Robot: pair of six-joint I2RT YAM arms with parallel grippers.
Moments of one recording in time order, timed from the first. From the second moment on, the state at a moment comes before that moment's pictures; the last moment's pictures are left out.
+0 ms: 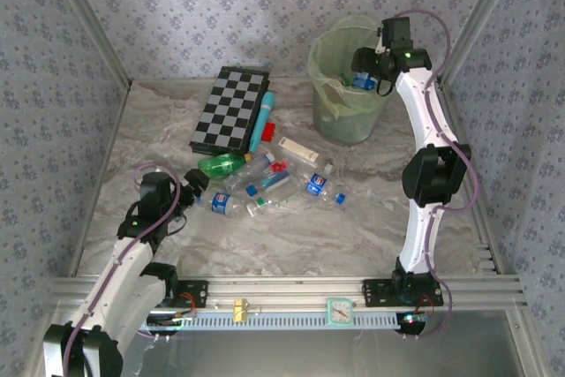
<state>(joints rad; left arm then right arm) -0.16 0.72 0.40 -0.35 0.12 -0.97 0.11 2.07 2.21 -0.86 -0.02 0.29</state>
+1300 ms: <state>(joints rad) -0.33 0.98 0.60 -0.32 0.22 -0.80 0.59 1.25 1.11 -0.61 0.03 0.17</state>
